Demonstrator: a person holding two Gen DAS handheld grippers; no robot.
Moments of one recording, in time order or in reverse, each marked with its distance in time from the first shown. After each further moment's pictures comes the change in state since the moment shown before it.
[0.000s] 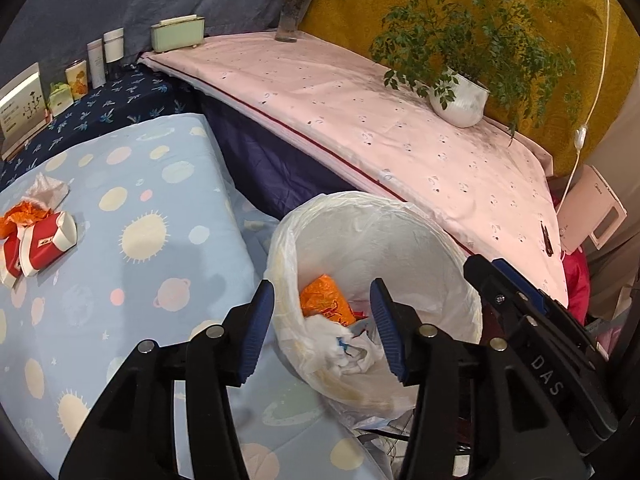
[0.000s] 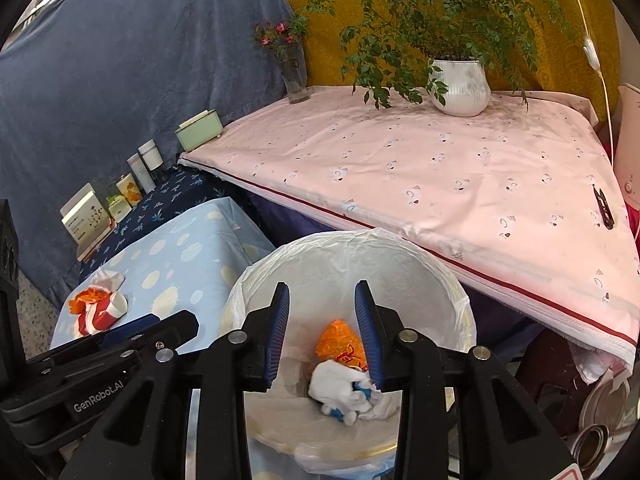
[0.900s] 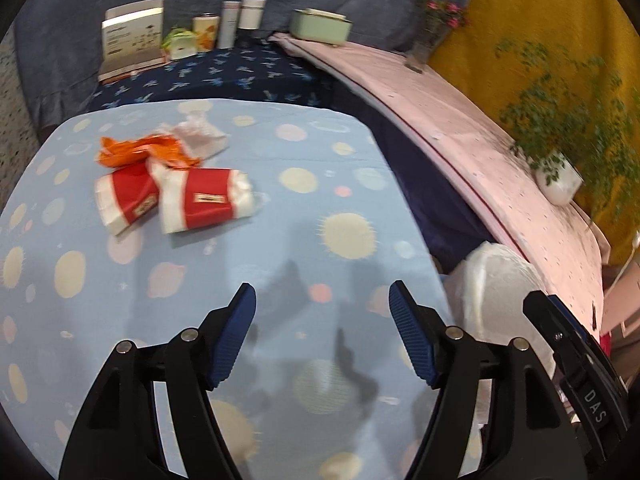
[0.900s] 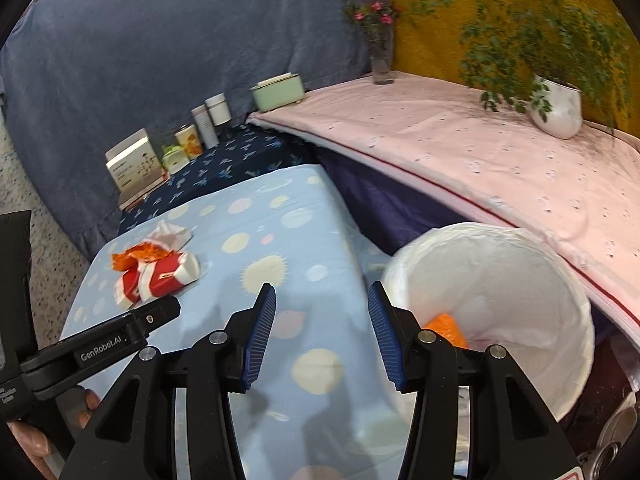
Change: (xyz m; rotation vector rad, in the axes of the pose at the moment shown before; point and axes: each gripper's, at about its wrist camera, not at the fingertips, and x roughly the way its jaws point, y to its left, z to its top) left arm -0.050 0.189 -0.020 -0.302 -0.062 0.184; right arm 0.027 0.150 -0.023 -0.179 0.072 0.135
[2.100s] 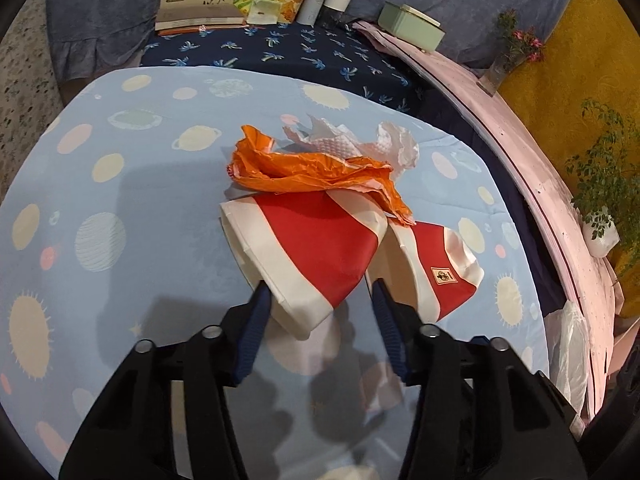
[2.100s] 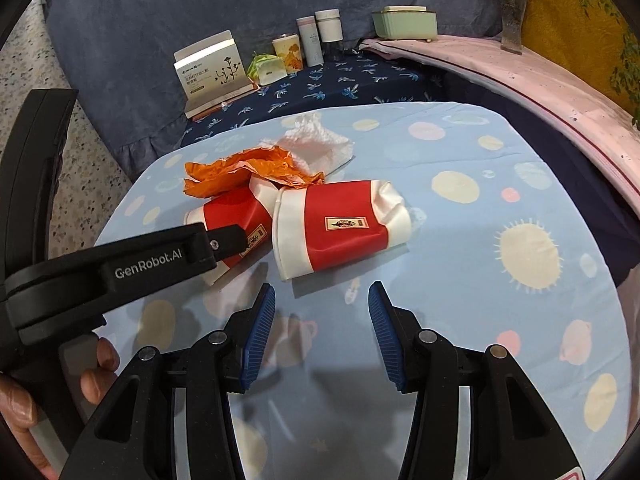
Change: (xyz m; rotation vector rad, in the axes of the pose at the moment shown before) left arm 0.060 0.185 0.054 -0.137 0.064 0.008; right arm 0.141 0.209 -0.040 -0.192 0.193 0.159
